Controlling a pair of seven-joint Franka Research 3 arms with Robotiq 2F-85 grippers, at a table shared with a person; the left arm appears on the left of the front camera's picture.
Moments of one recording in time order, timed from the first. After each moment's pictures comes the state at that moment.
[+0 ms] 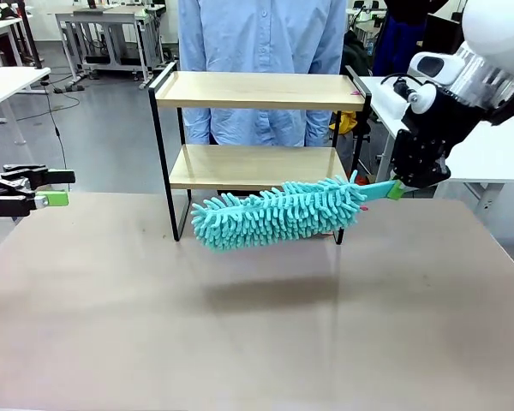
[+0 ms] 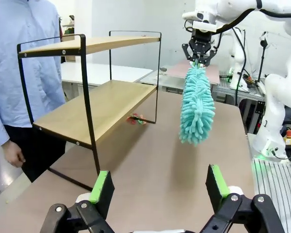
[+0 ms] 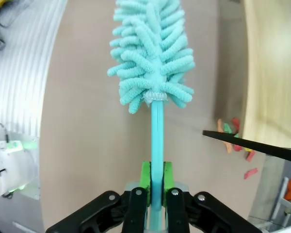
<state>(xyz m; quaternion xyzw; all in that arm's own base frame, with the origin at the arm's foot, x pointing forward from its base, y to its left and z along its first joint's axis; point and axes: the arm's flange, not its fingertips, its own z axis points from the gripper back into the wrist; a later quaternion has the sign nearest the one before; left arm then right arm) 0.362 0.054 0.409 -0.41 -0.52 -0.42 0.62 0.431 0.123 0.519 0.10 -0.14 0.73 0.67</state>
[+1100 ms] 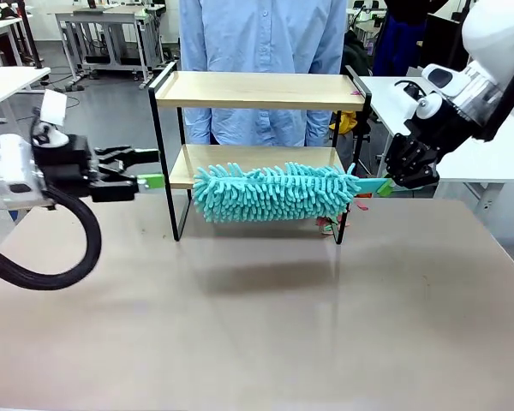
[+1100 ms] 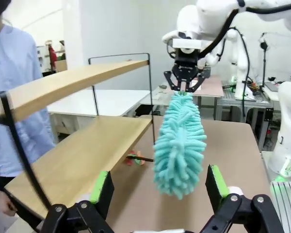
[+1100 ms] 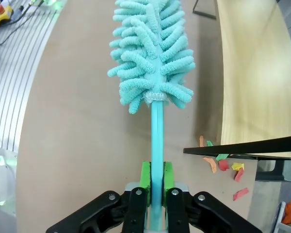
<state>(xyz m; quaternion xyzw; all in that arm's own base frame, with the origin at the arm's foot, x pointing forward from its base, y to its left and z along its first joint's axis) 0.391 -0.100 0.414 -0.40 -0.57 -0.44 0.57 0.474 0.094 0.484 0.16 -0.21 0.71 0.65</state>
